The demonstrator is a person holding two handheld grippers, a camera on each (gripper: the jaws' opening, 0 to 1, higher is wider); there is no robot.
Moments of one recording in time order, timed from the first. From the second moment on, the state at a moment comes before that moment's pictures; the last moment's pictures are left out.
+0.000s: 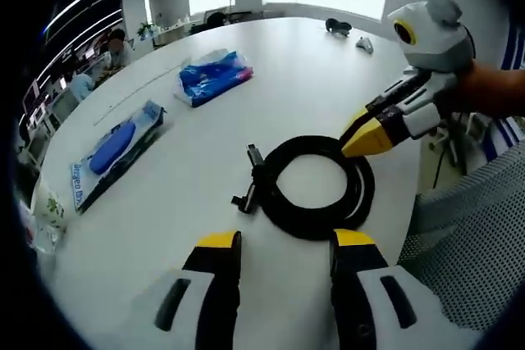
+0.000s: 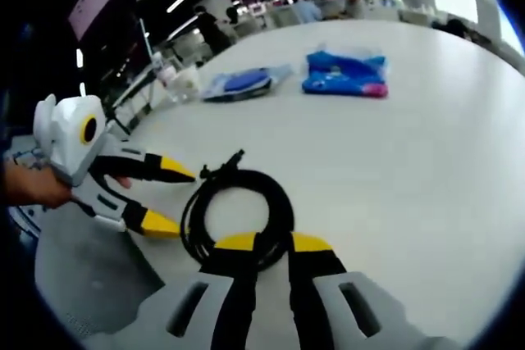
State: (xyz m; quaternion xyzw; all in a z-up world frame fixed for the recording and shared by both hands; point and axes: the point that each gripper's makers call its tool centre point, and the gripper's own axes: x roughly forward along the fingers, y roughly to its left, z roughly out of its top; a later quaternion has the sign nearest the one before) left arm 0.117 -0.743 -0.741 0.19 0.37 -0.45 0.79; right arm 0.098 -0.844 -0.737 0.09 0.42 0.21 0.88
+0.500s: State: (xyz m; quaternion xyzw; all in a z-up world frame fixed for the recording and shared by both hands) left arm 0.144 -0.722 -0.734 0.21 0.36 -0.41 0.81; right arm 0.102 -0.824 -0.736 0.06 0.40 0.25 0.88
